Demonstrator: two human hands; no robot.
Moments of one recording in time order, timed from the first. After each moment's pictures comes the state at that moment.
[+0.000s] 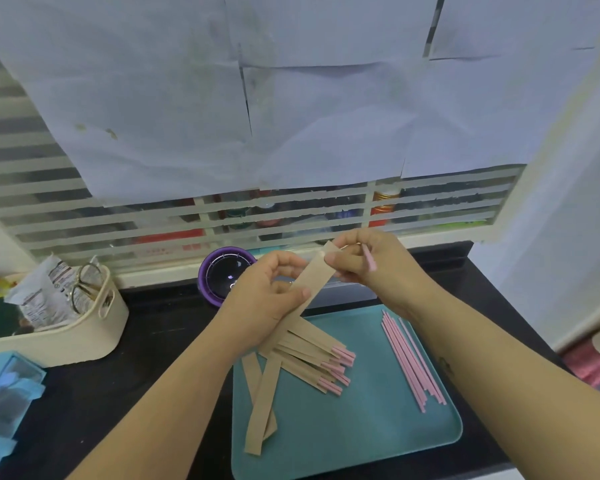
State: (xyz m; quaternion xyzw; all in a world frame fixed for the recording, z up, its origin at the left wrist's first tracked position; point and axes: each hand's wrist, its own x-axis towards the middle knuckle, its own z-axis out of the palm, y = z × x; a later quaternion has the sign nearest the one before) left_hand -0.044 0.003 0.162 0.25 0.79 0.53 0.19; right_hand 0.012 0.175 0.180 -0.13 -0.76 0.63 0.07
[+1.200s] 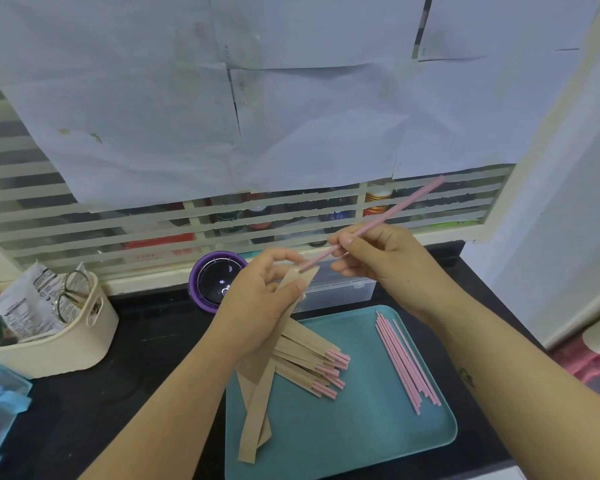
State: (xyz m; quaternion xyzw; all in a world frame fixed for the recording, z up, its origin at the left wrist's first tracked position) left_hand -0.040 0.011 0.165 0.25 0.78 0.56 0.15; right_hand 0.032 0.183 0.198 -0.09 -0.75 0.64 0.12
